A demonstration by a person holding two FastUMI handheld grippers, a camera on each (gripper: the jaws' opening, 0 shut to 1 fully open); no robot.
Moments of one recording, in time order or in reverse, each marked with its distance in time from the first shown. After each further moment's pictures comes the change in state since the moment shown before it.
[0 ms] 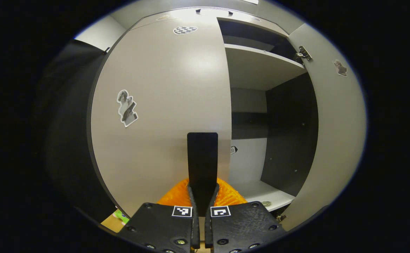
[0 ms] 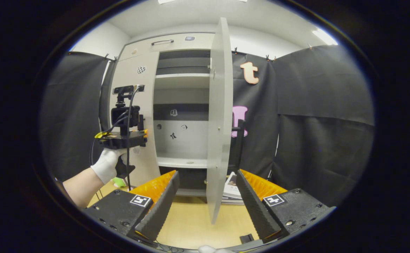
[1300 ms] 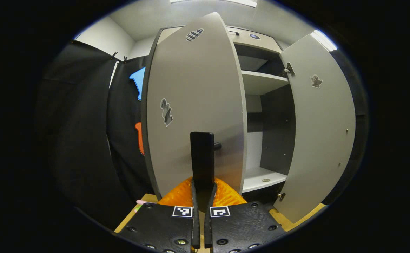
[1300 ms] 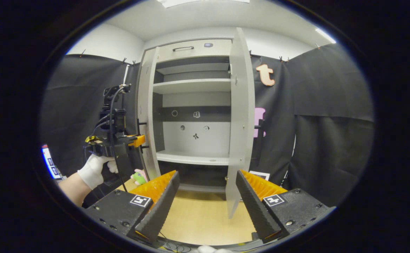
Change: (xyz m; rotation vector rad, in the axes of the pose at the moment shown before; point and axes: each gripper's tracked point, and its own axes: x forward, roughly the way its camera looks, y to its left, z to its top) left arm -0.104 0.049 0.002 0.032 -0.008 0.003; right arm -0.053 0.053 -0.015 0.005 -0.008 0.178
